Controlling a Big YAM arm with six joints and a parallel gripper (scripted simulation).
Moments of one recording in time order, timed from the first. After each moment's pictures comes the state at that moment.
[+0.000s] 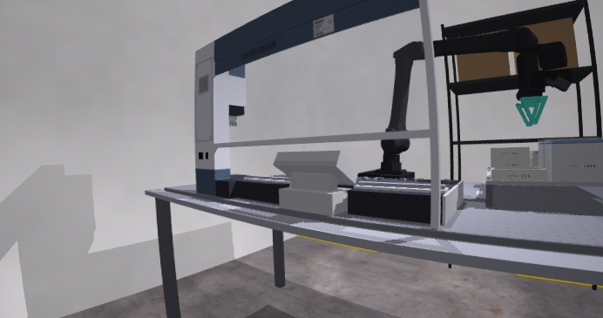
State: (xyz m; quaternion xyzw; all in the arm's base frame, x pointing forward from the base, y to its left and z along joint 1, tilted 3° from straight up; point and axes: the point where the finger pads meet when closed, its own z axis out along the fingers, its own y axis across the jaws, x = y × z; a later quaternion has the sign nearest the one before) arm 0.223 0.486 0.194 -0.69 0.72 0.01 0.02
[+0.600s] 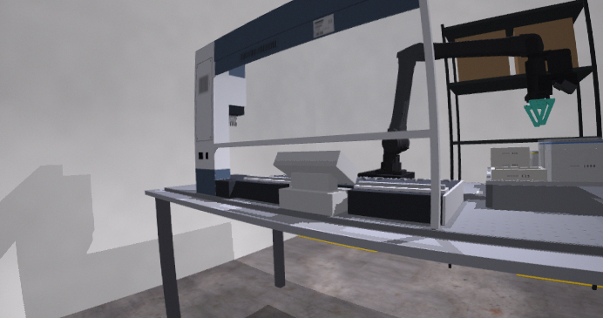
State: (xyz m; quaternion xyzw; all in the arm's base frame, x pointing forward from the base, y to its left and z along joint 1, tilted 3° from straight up) arm 0.153 0.522 0.196 -0.69 0.72 0.01 0.02
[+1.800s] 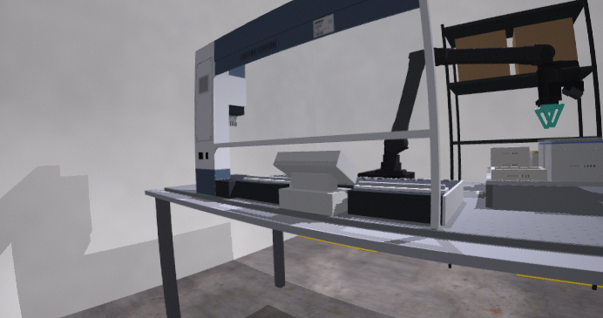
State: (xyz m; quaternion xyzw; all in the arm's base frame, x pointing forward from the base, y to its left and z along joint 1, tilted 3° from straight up) arm 0.029 0.579 0.195 -0.69 0.72 0.01 0.02
